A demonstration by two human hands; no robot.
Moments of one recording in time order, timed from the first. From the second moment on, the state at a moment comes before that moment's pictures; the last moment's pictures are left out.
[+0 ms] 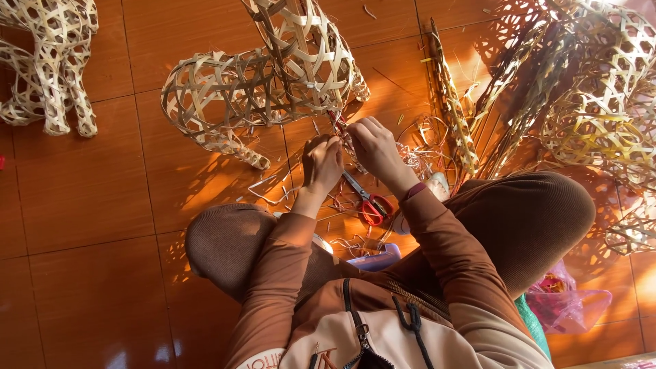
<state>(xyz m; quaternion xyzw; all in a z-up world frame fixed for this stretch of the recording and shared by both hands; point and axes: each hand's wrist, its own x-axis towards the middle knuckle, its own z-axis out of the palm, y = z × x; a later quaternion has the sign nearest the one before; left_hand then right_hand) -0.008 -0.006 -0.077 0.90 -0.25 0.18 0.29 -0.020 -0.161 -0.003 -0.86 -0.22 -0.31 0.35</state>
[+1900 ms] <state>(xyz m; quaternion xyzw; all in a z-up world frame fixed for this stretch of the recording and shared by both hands) -0.016 -0.012 -0.055 0.85 -0.11 0.04 0.52 -0.176 -0.170 -0.373 -0.96 -0.12 0.22 -0.10</state>
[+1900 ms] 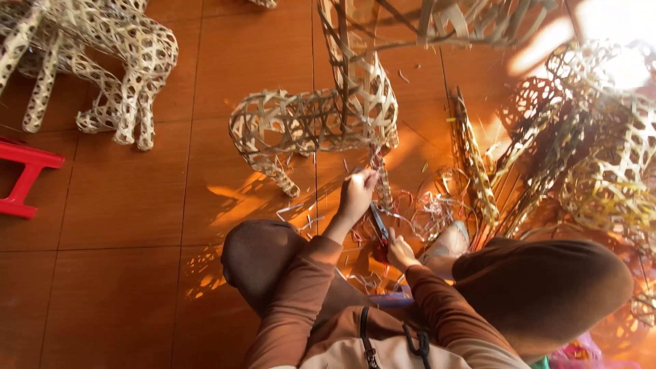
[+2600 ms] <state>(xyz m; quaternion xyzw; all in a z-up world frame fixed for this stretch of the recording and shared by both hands) -0.027 -0.012 -0.037 0.72 -0.06 -0.08 0.68 -0.163 -0.293 0.055 -0.67 0.08 0.47 0.57</state>
